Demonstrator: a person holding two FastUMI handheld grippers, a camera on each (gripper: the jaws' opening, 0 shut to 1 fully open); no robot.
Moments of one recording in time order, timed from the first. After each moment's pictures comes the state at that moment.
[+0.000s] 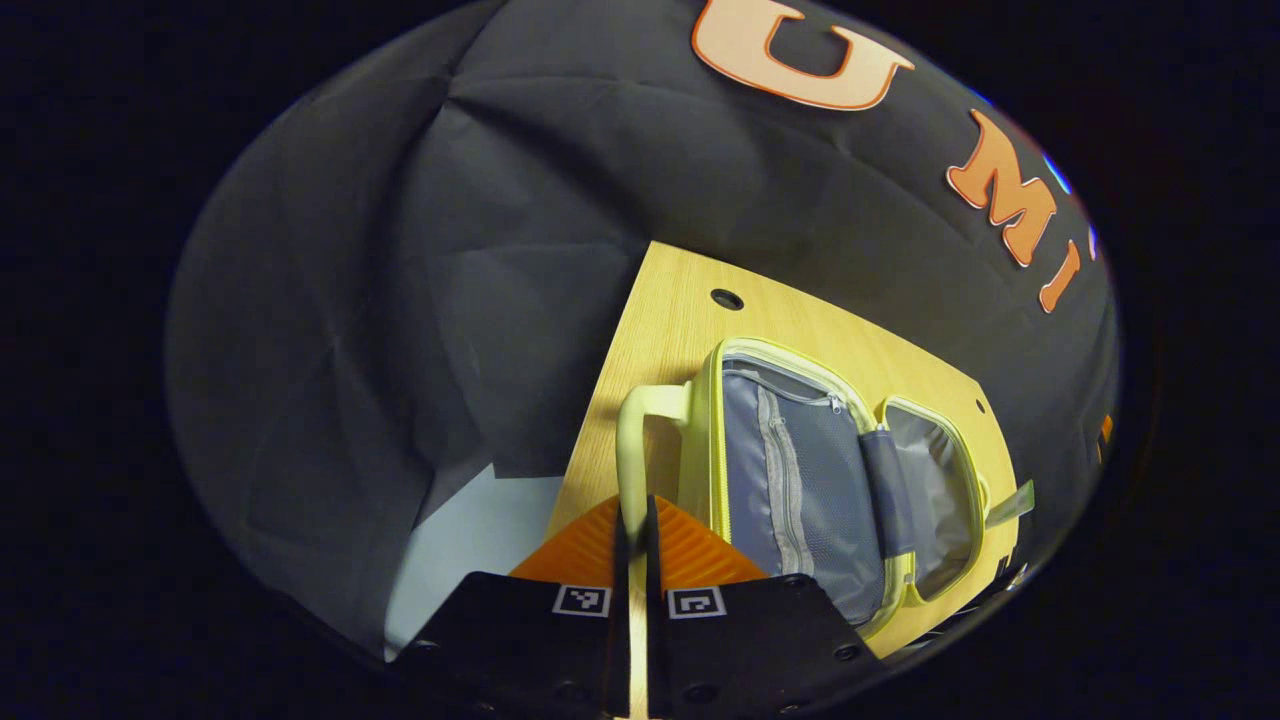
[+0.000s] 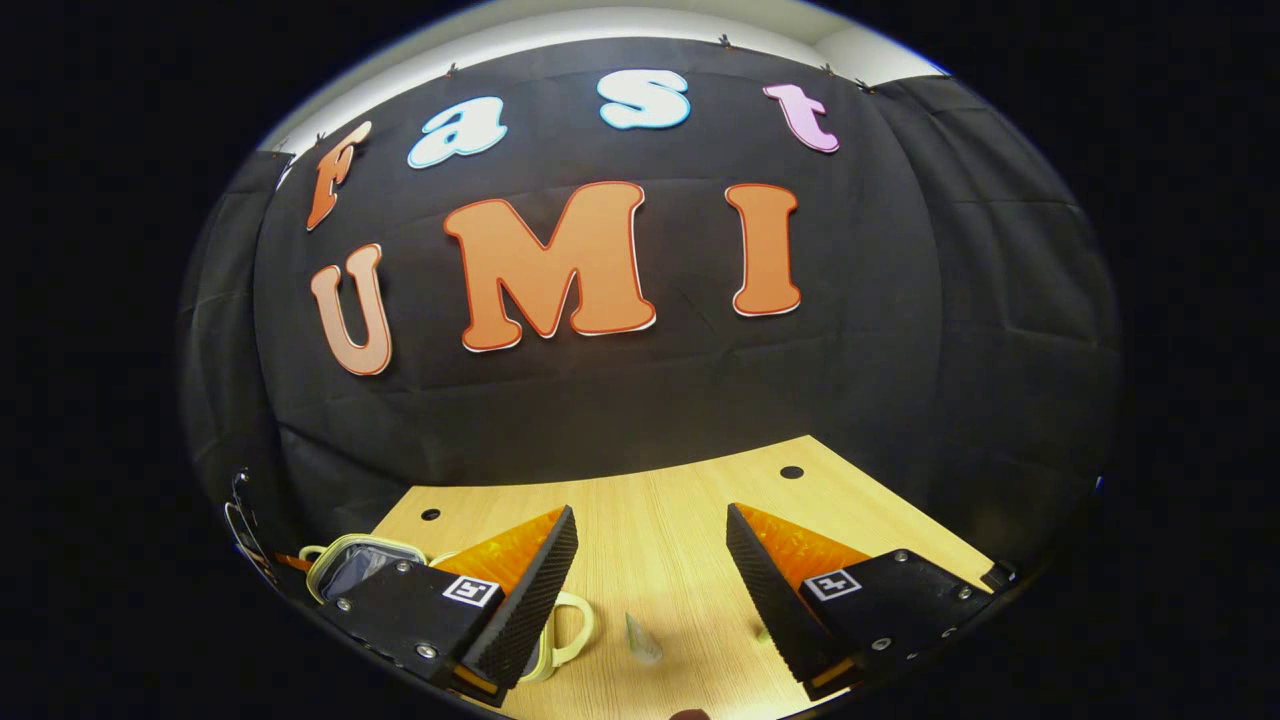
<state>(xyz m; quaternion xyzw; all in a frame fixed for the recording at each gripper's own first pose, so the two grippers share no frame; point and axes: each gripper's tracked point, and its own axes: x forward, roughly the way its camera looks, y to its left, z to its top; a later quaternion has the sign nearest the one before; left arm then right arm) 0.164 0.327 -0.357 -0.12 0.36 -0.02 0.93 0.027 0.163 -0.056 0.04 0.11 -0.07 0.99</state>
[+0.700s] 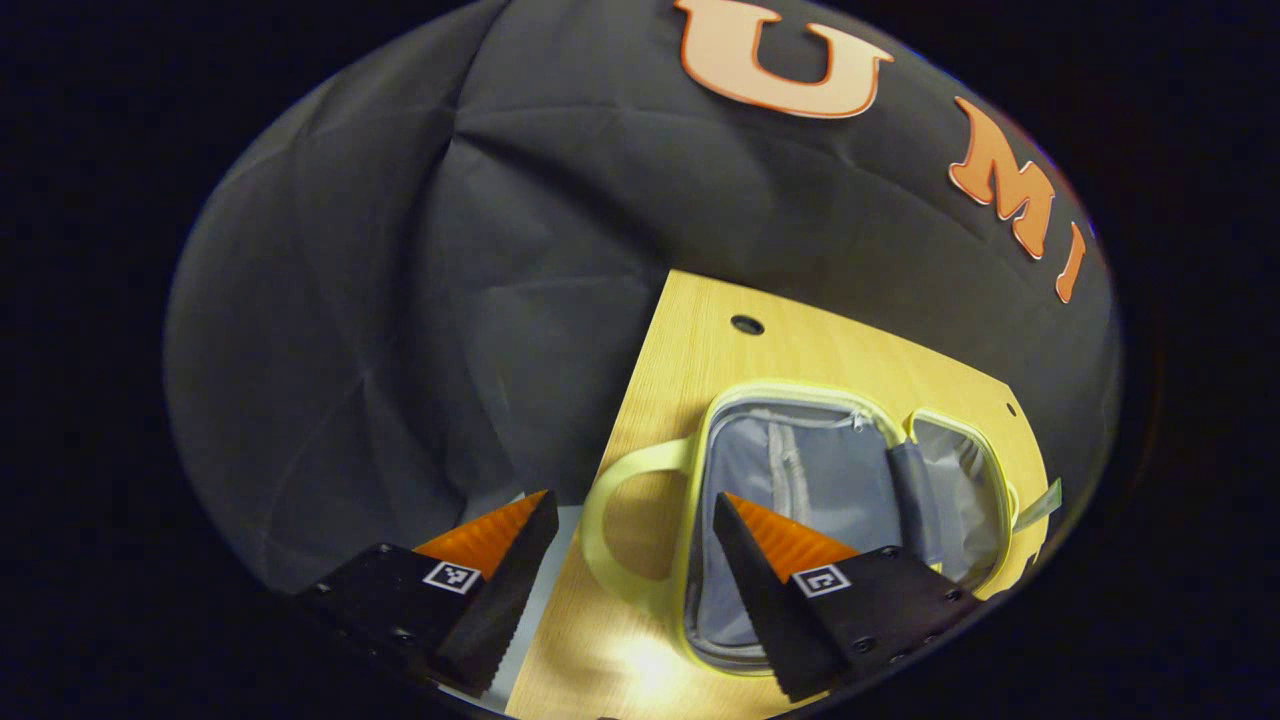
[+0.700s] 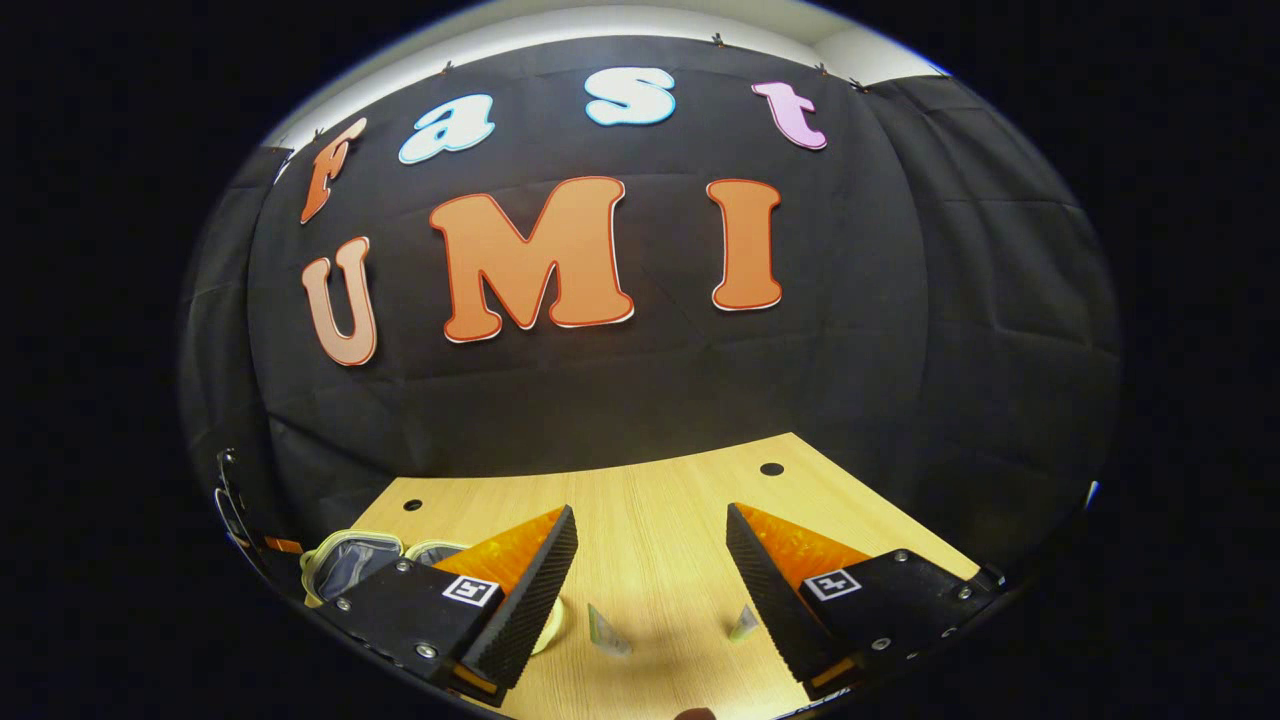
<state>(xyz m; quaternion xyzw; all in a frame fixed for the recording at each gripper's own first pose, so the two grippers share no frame) 0.172 0.322 -0.313 -0.05 0.30 0.03 0.95 0.017 0.130 -0.066 0.03 0.11 -0.08 0.99</state>
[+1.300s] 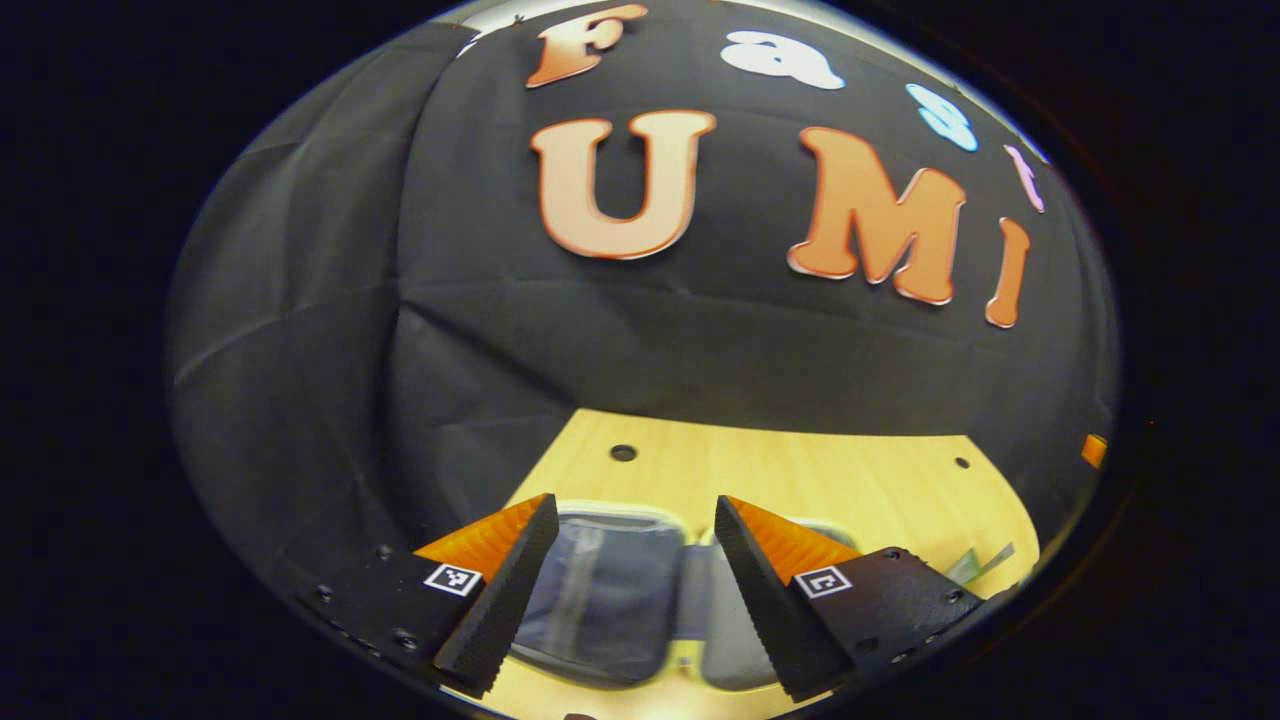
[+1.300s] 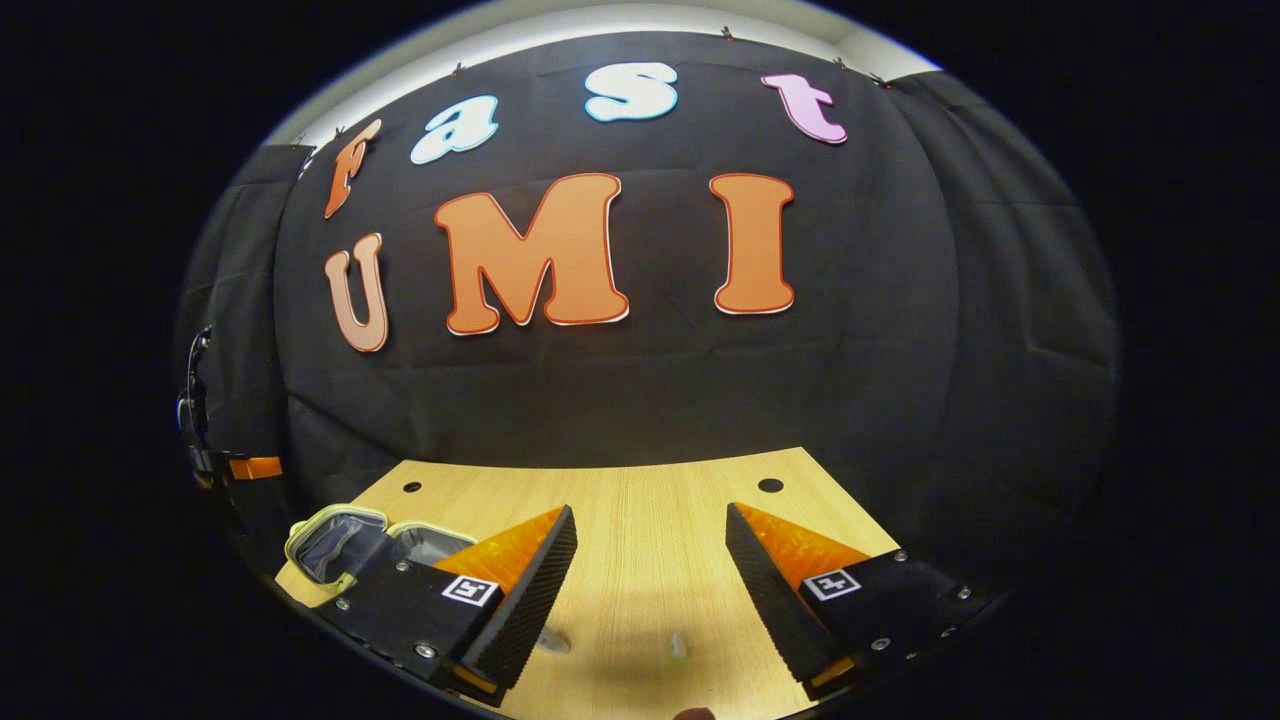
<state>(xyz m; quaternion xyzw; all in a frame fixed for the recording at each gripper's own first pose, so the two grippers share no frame) 0.132 0.059 -0.144 -0.02 0.14 0.01 0.99 0.035 0.055 -0.067 0.02 0.11 -0.01 0.99</state>
